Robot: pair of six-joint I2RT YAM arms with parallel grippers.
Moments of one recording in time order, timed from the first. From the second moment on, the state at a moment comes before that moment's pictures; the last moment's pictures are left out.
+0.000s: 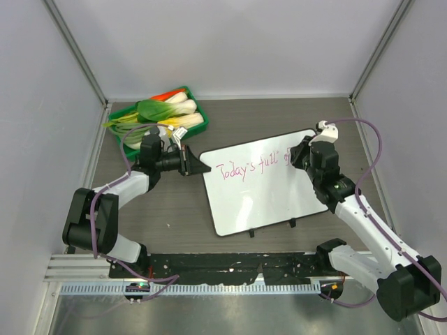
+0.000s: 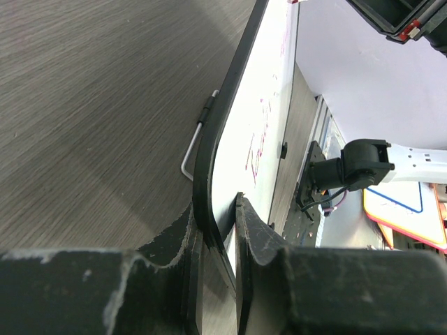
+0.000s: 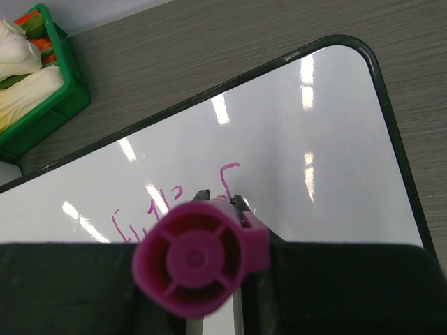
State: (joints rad) left arm -0.23 1.48 0.72 0.34 0.98 -0.49; right arm 0.35 0.95 0.72 -0.13 0.25 0.44
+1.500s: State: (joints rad) left arm -0.24 1.46 0.72 0.32 0.96 -0.47; right arm 0.34 0.65 0.60 -0.08 0.13 0.44
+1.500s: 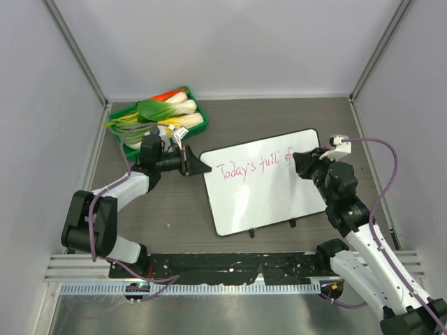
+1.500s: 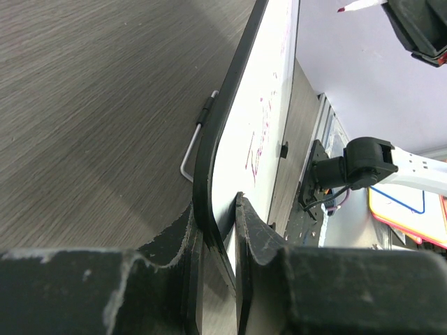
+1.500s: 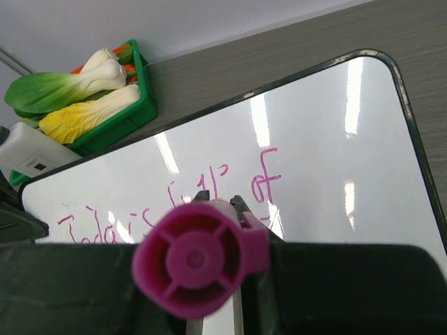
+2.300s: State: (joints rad) left arm -0.28 1.40 0.65 0.32 0.87 -0.42; right arm 0.34 0.65 0.55 0.03 -0.02 0.44
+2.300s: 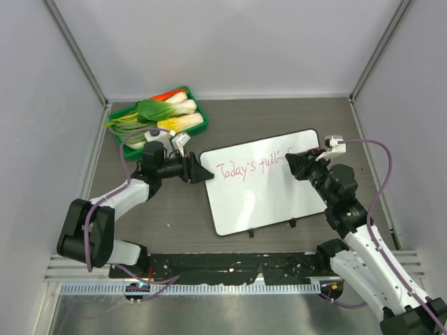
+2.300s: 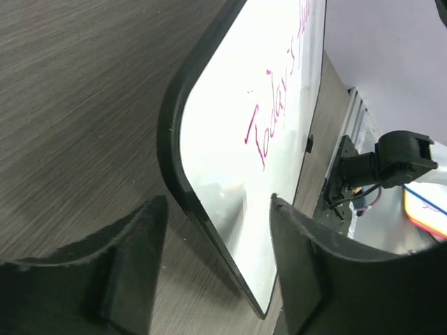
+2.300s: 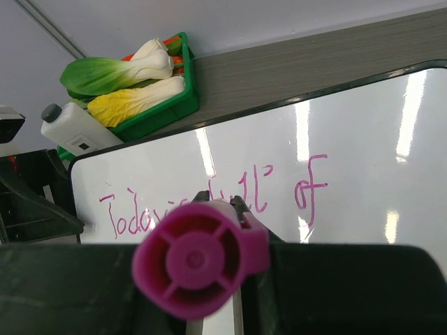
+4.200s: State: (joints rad) left arm -0.34 1.30 0.35 0.68 0.72 -0.81; right arm 0.34 0.61 0.52 0.02 -0.11 0.52
